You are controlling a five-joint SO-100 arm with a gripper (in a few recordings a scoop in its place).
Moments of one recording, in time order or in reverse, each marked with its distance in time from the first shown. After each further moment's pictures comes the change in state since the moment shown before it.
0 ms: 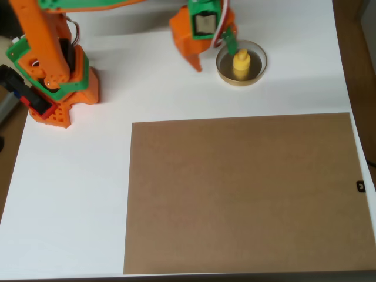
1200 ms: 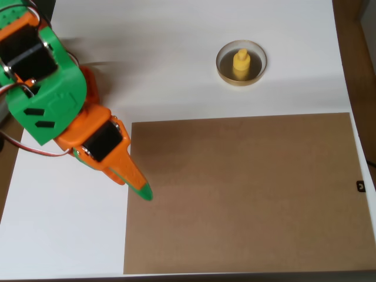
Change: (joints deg) arm 56.2 42.1 33.1 -20.7 7.6
